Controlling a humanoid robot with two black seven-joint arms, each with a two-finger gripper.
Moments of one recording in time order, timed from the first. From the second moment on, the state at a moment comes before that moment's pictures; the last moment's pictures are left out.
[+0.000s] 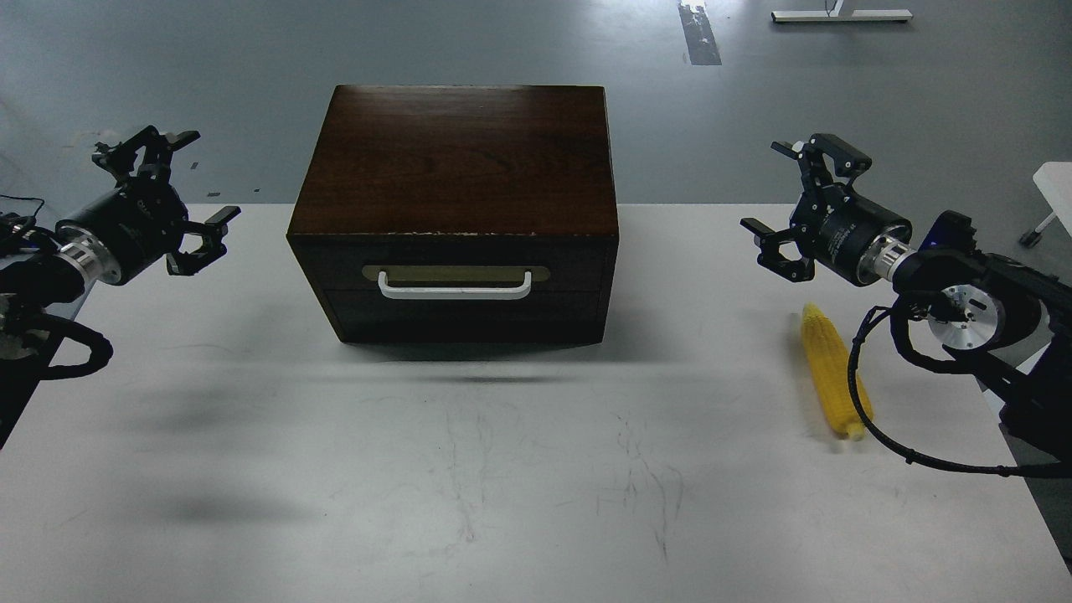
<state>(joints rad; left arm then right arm) -0.74 0.68 -0.53 -0.73 -0.04 -0.49 -0.16 0.80 -0.57 0.49 0.97 0.02 0.23 0.07</state>
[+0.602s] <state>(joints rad) -0.73 0.66 -0.54 -0.74 -0.04 -0.49 -0.16 0.78 -0.58 0.50 0.98 0.02 0.24 0.08</state>
